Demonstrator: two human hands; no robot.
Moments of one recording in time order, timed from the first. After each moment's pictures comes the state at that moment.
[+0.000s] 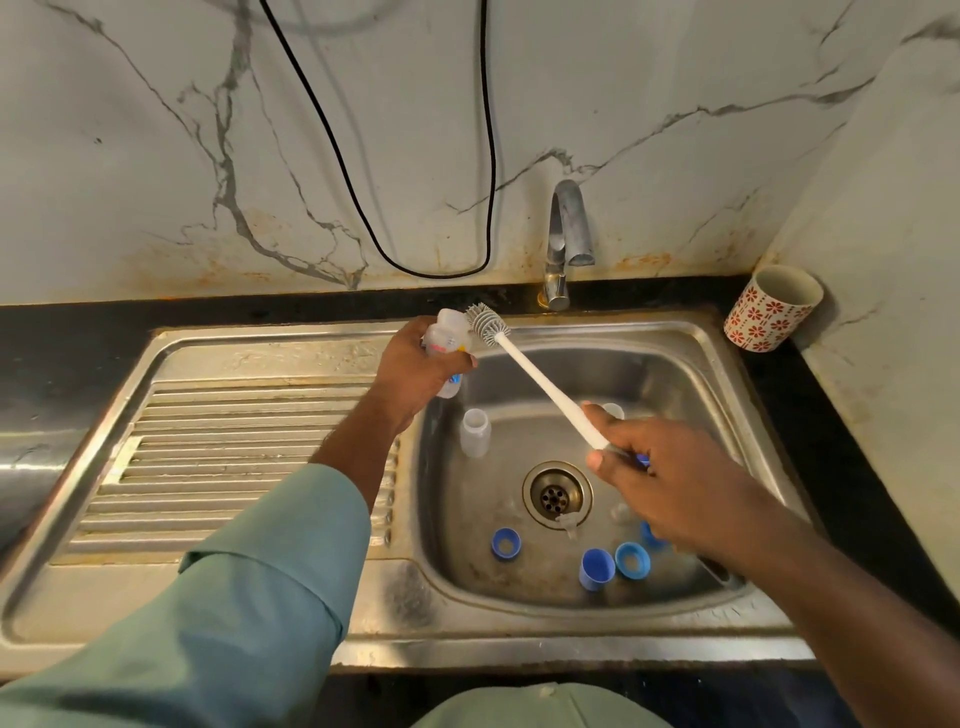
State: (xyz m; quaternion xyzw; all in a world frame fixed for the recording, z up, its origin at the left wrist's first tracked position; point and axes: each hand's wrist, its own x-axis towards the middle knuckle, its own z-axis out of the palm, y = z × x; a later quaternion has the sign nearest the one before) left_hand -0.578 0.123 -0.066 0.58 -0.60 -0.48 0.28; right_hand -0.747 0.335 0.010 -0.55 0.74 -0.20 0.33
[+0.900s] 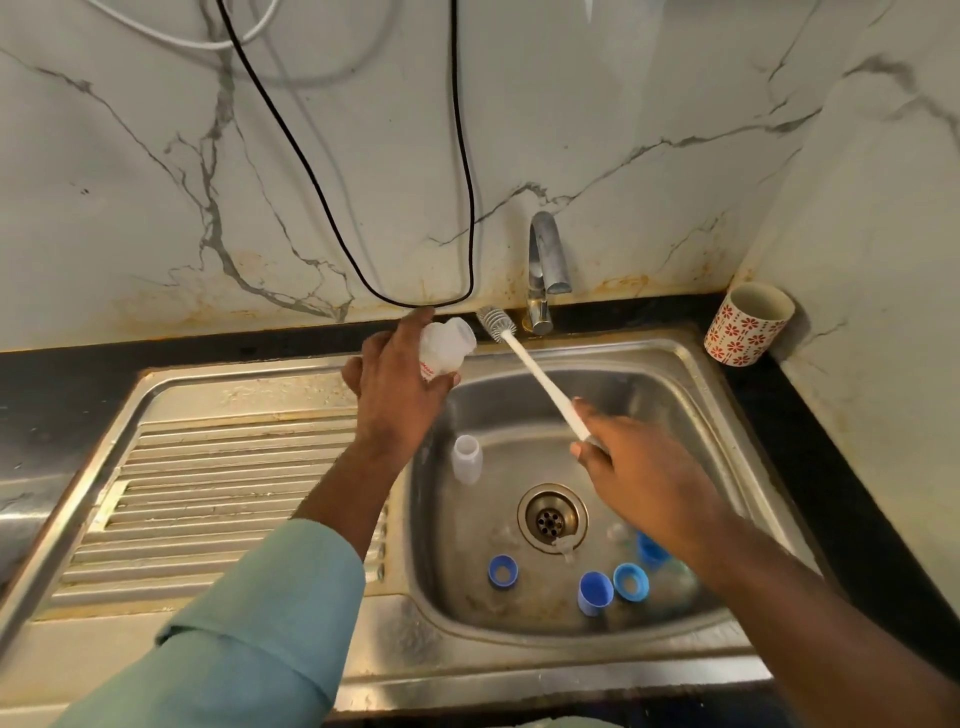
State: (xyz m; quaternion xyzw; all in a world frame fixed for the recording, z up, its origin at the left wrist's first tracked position) left_hand -0.580 0.137 -0.050 0.52 -0.79 -0.14 0.30; right_hand -0.758 0.304 -0.021 -0.57 0.78 -0.14 0.19
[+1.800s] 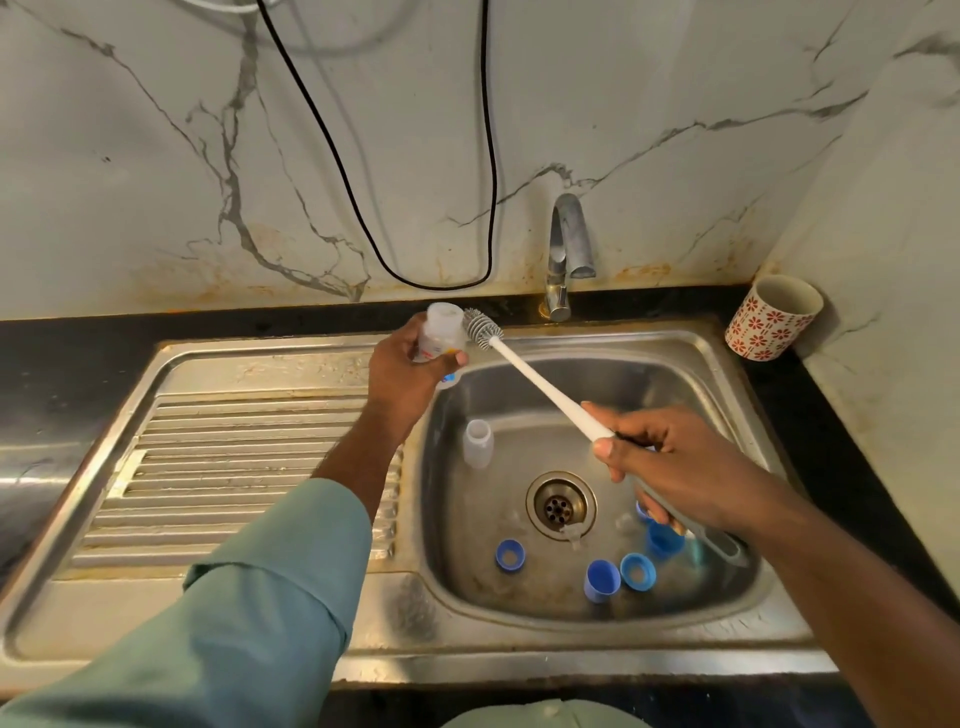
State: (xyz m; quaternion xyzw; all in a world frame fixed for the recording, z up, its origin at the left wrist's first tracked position) left_hand -0.572 0.122 -0.071 0.50 -0.65 -0.43 0.37; right_hand -0.766 0.319 0.002 -0.49 0.71 -0.29 0.41
